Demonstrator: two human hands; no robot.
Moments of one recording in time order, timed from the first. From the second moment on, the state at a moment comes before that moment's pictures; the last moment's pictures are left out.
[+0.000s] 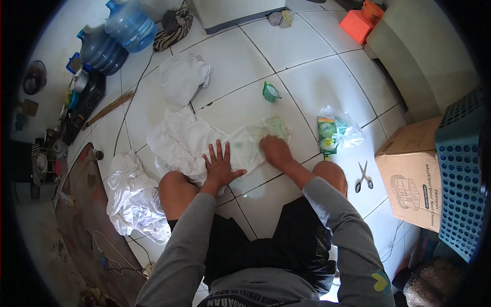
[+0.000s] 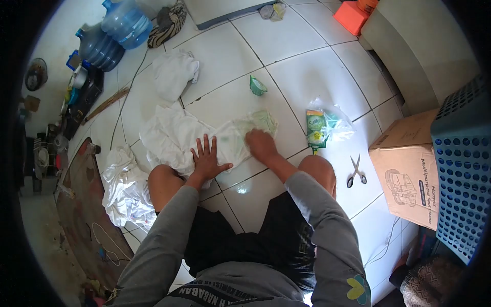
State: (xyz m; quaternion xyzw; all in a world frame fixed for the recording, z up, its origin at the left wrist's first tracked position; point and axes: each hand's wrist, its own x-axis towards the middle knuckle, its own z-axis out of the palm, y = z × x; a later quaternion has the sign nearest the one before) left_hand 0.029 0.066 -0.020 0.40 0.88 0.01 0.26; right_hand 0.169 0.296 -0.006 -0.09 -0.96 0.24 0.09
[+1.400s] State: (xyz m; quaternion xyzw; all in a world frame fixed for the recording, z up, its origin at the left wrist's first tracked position) left_hand 0.026 0.068 -0.025 0.40 0.88 -0.01 0.24; right_hand 0.198 0.392 -0.014 -0.26 -0.94 0.18 0.16
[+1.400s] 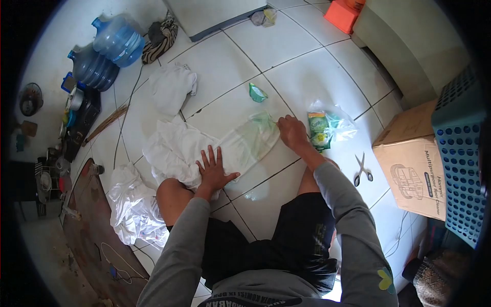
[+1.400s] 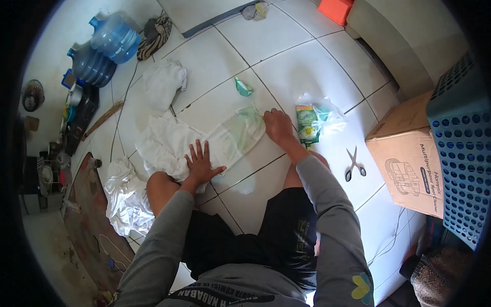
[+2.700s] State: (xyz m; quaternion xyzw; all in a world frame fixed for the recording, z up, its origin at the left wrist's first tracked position) left_hand 0.029 0.047 0.003 0.39 0.90 0.18 0.08; right_hand 0.296 0.419 -0.011 -0.39 -0.91 0.08 0.03
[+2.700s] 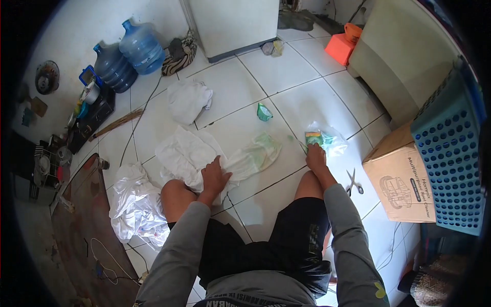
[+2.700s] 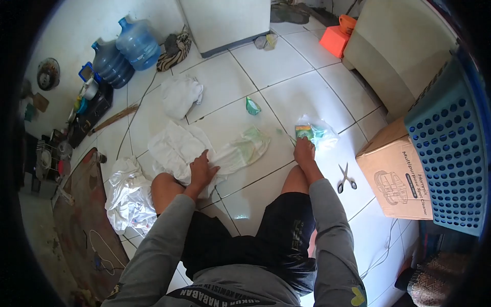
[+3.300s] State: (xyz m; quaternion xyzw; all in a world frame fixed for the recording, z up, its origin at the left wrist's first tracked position) left_hand -0.037 0.042 0.371 0.36 0.63 0.69 0.10; right_hand 0.233 0.250 0.170 -0.06 -0.86 0.48 -0.17
